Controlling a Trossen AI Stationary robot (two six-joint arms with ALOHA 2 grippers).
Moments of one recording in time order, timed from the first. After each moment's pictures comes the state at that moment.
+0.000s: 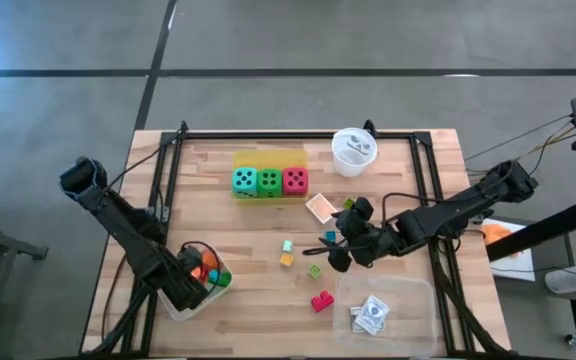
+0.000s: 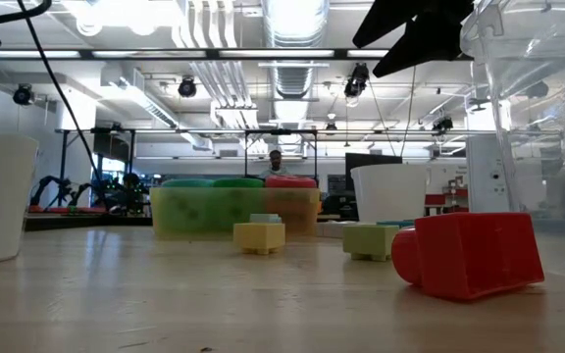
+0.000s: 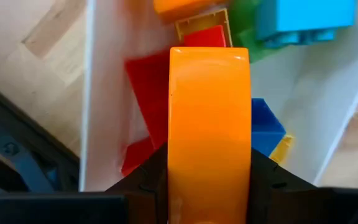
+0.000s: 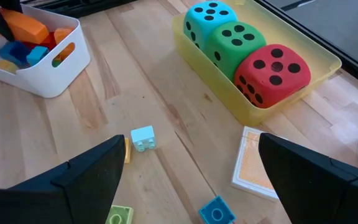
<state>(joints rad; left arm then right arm) -0.83 1.37 0.86 -1.02 0.04 -1.69 0.41 1.41 1.06 -0.49 0.67 0.69</state>
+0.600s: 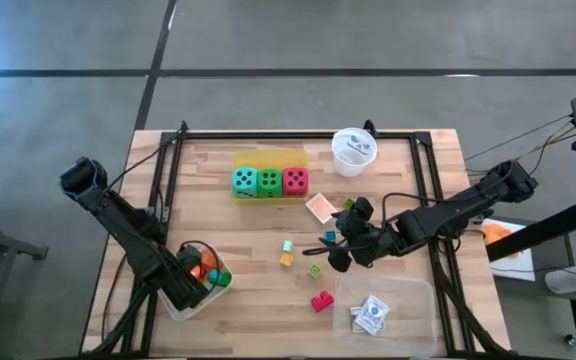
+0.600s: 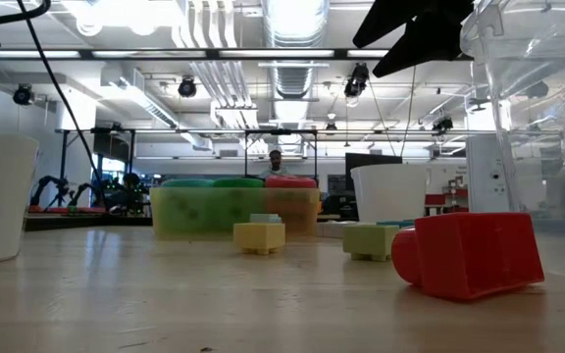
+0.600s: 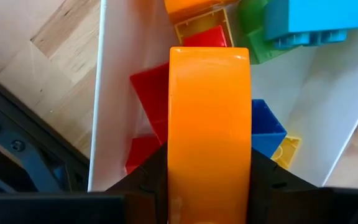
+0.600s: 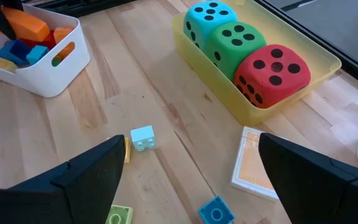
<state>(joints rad) -0.83 1.37 0.86 -1.04 0.05 -1.70 0.41 1.41 1.06 -0.49 0.67 0.69</state>
